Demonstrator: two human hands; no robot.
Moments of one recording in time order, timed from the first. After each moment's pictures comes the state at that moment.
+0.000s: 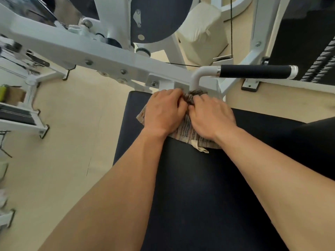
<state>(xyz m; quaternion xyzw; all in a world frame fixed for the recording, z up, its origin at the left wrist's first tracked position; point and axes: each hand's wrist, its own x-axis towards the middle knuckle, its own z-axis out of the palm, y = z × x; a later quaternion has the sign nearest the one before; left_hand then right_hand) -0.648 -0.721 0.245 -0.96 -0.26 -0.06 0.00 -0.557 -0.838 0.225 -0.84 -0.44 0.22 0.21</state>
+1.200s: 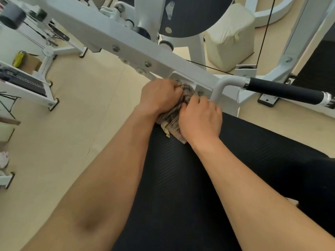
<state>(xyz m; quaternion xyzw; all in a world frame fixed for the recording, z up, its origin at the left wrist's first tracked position) -0.646 -0.655 0.277 -0.91 -0.41 0.08 -0.01 -0.603 -0.783 0.240 -0.87 -0.40 0.15 0.24</state>
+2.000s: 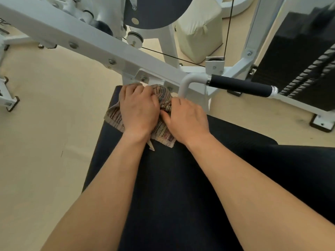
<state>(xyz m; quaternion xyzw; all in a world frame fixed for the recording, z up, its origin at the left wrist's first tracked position) -0.645 -0.724 0.253 -0.89 -0.44 -0.04 0.05 -0.558 -0.827 0.235 -0.83 -0.49 0.19 0.18</state>
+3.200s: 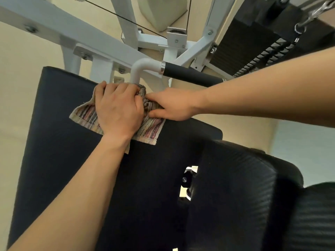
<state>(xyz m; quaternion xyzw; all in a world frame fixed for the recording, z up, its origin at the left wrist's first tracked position) -0.605 -0.779 0.226 -0.90 -0.43 -0.03 0.04 -0.440 -0.837 0.219 -0.58 -0.67 0.46 0.06</state>
